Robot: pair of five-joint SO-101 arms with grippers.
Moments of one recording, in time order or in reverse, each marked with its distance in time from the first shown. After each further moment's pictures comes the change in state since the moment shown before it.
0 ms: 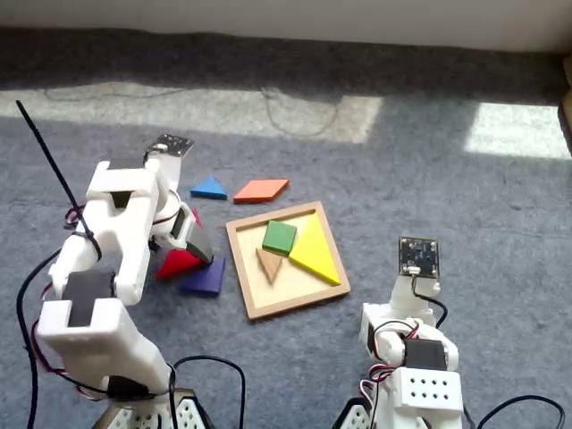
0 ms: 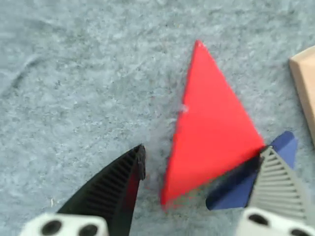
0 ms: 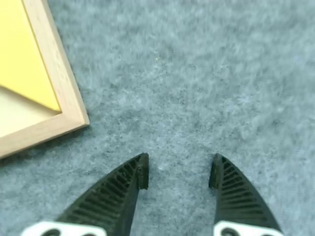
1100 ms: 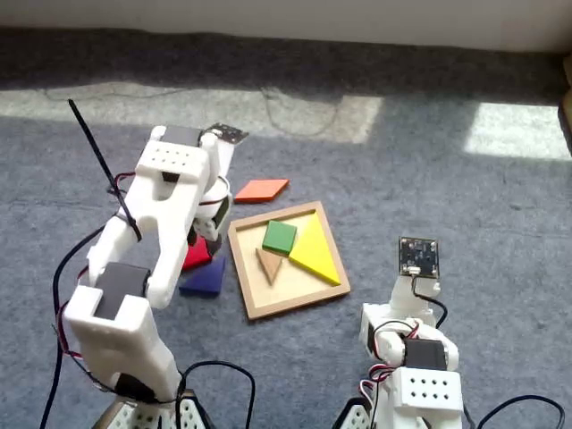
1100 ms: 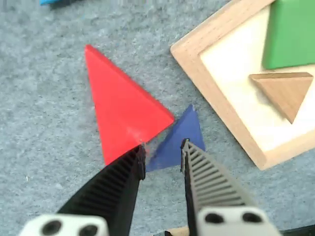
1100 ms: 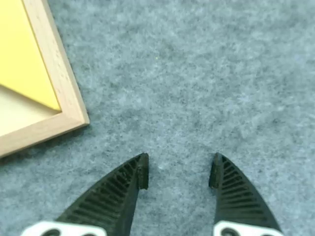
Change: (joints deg) left arm 14.2 -0.4 -15.3 21.1 7.6; right arm 0.0 0.0 -0.3 1.0 0.0
